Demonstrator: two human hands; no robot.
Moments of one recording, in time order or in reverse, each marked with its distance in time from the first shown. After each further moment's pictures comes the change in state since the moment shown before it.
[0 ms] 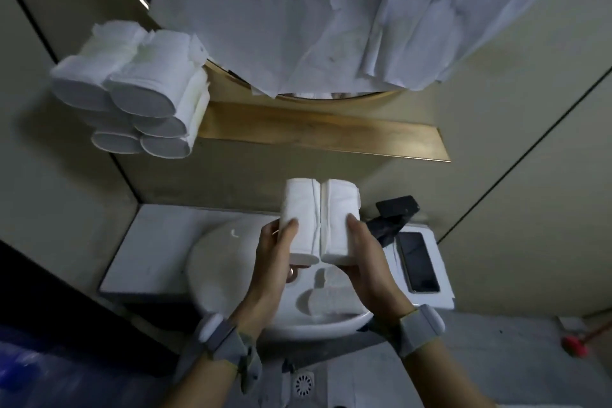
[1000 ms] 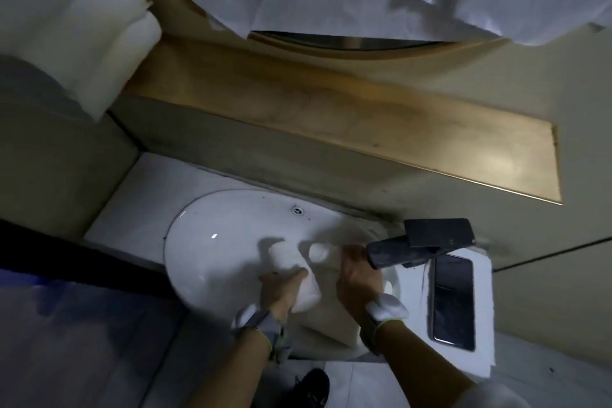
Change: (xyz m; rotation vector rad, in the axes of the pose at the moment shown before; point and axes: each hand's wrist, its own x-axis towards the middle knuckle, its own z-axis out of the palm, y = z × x) left_hand 0.116 -0.186 0.015 0.291 0.553 -0.600; right_hand 0.182 0.145 -0.102 -1.498 -0.121 -0.199
